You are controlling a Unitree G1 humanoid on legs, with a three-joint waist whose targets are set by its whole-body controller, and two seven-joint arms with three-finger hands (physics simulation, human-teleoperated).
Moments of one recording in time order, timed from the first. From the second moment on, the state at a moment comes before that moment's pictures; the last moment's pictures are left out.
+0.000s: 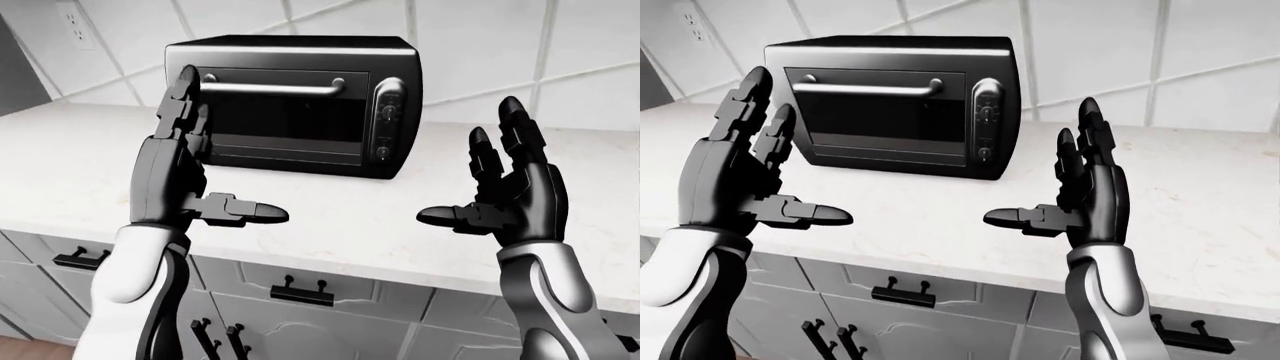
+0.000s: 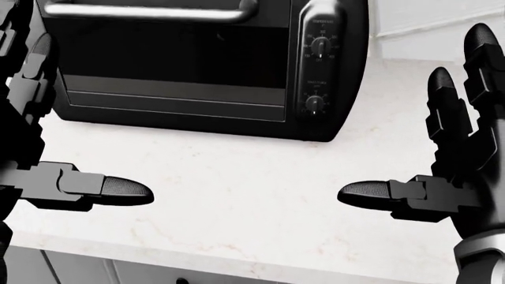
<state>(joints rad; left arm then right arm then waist) -0.35 0.18 0.17 -0.82 -0.06 0.86 -0.10 -0.17 -0.13 -0.23 -0.76 0.32 0.66 -0.11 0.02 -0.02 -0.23</state>
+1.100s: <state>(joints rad) -0.80 0.29 0.01 0.41 1.04 -0.22 -0.30 -0.13 -0.12 -0.24 -0.76 0.32 0.62 -0.10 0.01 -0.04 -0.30</state>
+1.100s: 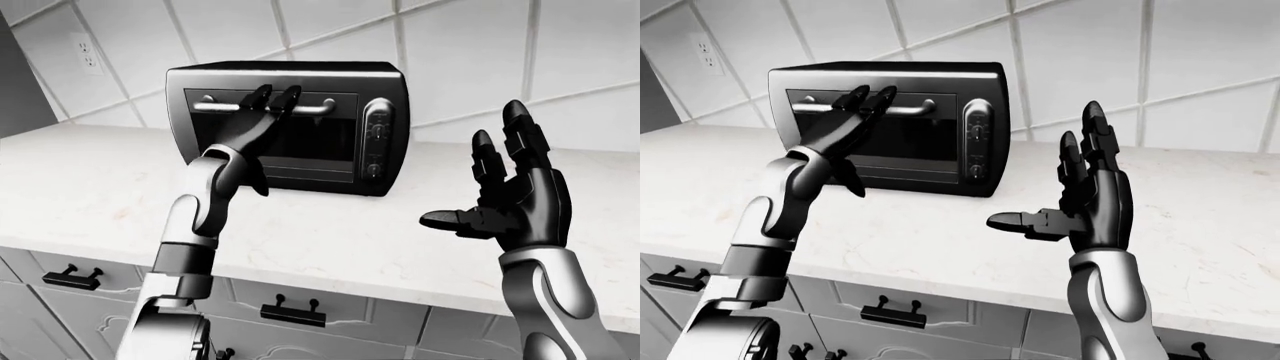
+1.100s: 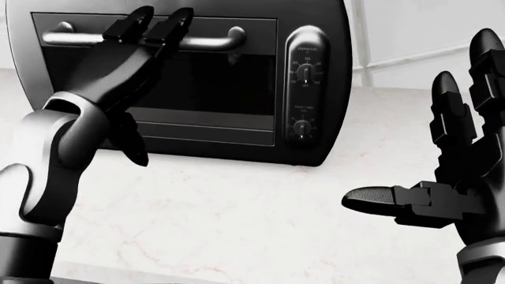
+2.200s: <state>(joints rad) -0.44 0.26 0.09 -0.20 1.04 -0.07 -0.60 -0.12 -0.12 -0.28 -0.77 0.35 0.61 -0.11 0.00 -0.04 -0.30</state>
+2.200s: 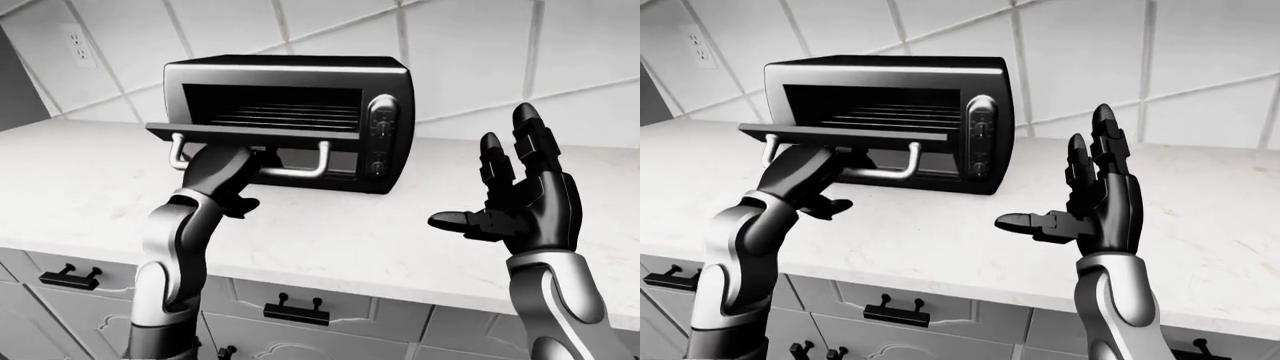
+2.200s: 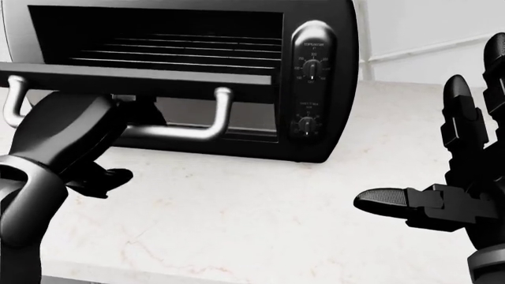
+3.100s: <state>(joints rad) 0.20 0.15 0.35 -0.43 0.88 -0.40 -0.71 -0.08 -0.12 -0.30 -0.77 0.36 0.59 -0.10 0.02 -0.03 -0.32</state>
